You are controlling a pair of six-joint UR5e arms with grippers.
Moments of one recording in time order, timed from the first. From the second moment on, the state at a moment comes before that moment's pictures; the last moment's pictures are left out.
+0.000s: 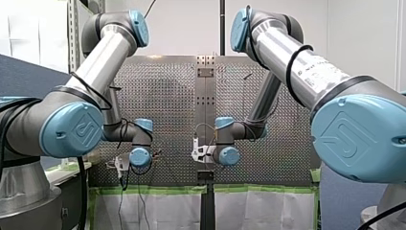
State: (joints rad) left arm -0.19 -2.27 -2.09 -2.14 -1.90 -1.82; right arm 2.29 -0.69 1.59 -0.80 1.56 1.62
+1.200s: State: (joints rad) left arm -0.07 -2.28 -2.03 -2.21 -1.81 -1.82; right arm 2.28 -0.63 1.54 -0.79 1.56 1.62
